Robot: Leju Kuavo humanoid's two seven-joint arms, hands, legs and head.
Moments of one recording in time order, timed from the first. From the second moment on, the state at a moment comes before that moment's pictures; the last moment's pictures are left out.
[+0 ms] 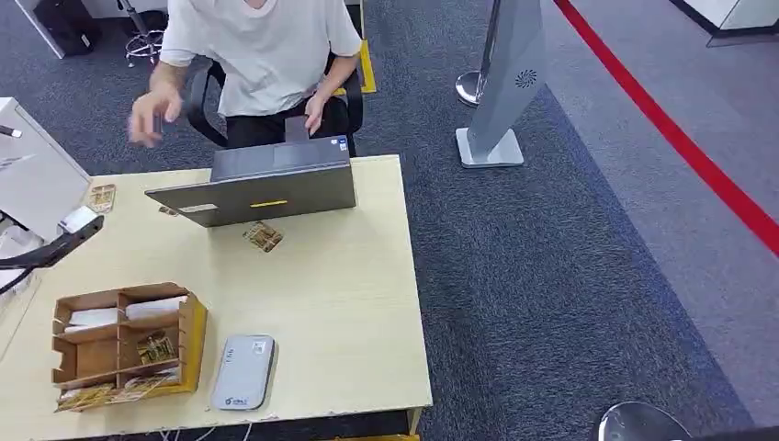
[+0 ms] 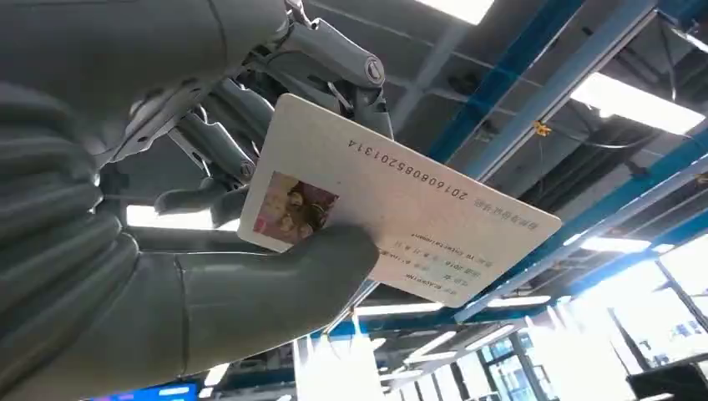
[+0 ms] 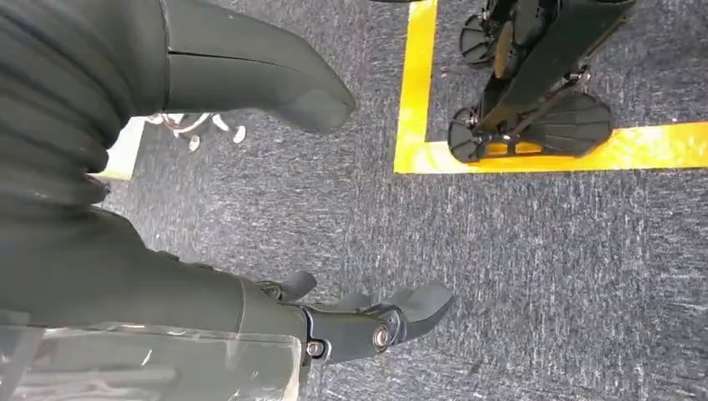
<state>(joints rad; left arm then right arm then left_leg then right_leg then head) -0.47 0.61 -0.17 -1.59 -1.50 0.16 0.20 -0.04 0.16 -1.44 -0.27 1.53 0.08 -0.25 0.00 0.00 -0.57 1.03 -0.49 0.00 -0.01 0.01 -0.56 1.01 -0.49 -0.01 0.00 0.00</state>
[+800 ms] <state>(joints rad) -0.60 0.64 -0.32 -1.57 -1.50 0.14 0.14 -0.06 0.15 -1.43 -0.24 1.53 0.07 -0.27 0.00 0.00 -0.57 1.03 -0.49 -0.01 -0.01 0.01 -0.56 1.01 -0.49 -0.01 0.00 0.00</state>
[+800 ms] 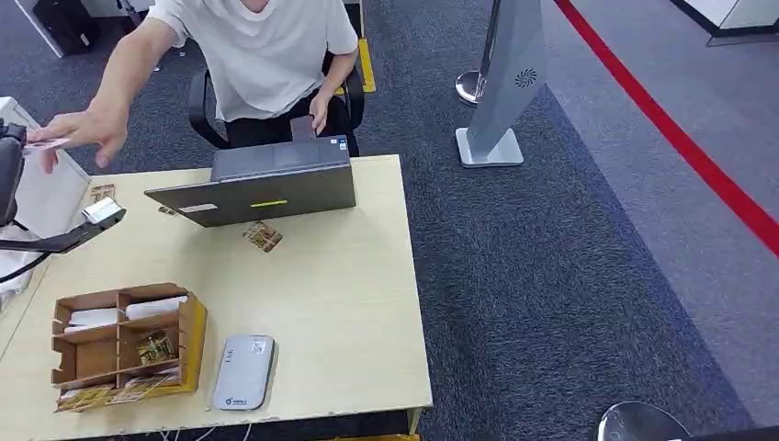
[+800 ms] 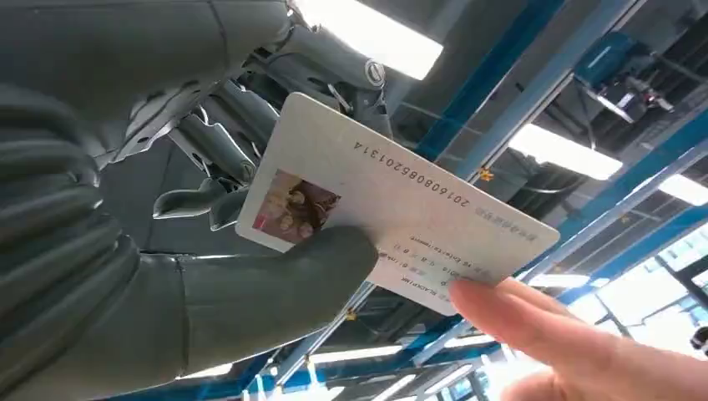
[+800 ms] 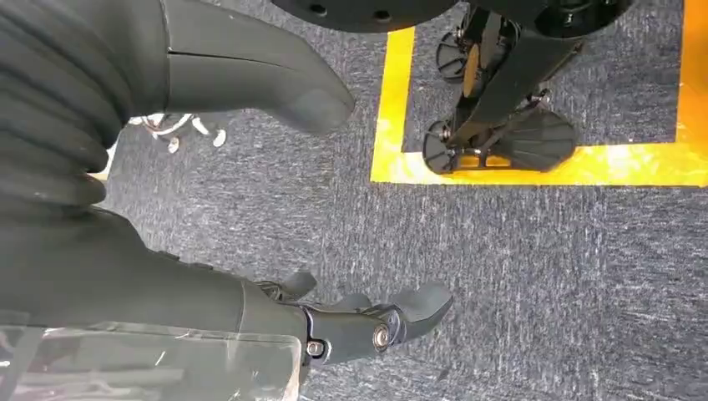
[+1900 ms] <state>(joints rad) -0.43 0.41 -0.49 -1.84 -1.50 0.07 0.04 -0.05 0.15 -1.43 -0.24 1.51 0.08 -0.24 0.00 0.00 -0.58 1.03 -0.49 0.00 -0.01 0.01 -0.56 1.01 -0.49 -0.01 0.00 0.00</state>
